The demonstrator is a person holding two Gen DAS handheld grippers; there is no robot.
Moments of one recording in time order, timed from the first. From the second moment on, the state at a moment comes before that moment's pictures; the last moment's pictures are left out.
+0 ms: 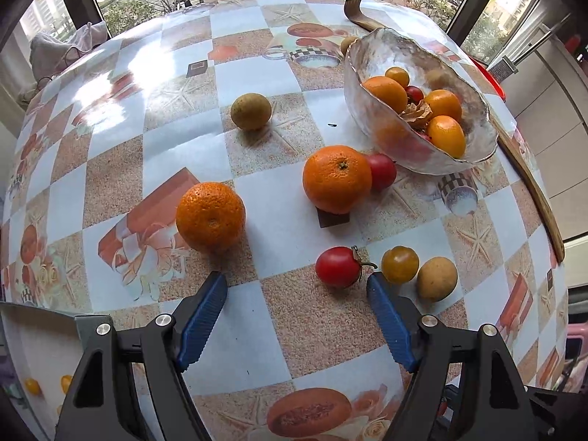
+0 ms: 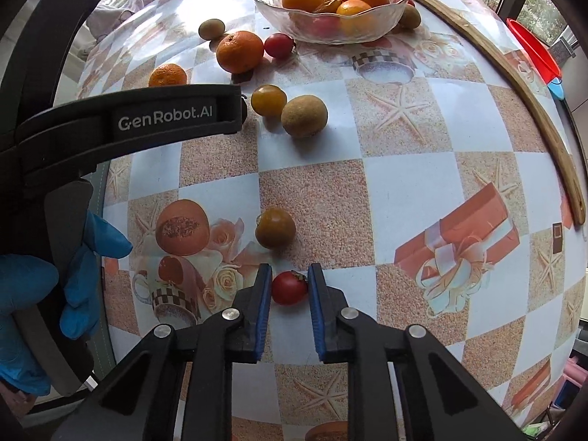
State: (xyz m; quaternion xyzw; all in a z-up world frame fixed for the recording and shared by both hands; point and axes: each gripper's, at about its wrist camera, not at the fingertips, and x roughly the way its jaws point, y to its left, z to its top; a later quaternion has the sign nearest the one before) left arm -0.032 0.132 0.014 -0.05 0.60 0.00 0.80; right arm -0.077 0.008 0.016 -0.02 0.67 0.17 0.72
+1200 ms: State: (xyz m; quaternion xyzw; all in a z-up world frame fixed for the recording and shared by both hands) left arm -0.122 0.160 0.070 -0.09 0.58 0.00 0.81; right arm -0.097 -0.043 0.057 0.02 0.68 0.18 0.71
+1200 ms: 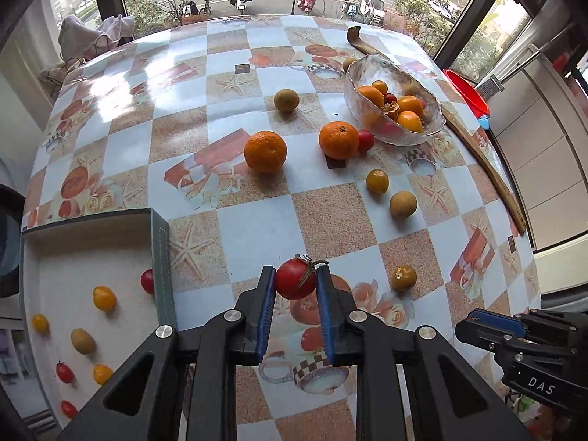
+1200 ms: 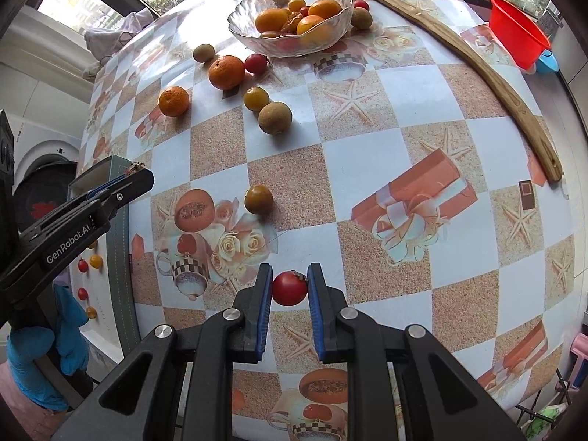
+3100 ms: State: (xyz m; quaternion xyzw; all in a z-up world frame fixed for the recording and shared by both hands) left arm -0.292 0.312 0.033 -0.18 0.59 0.22 0.76; right arm -0.144 0.255 0.016 -0.18 0.66 0.35 0.64
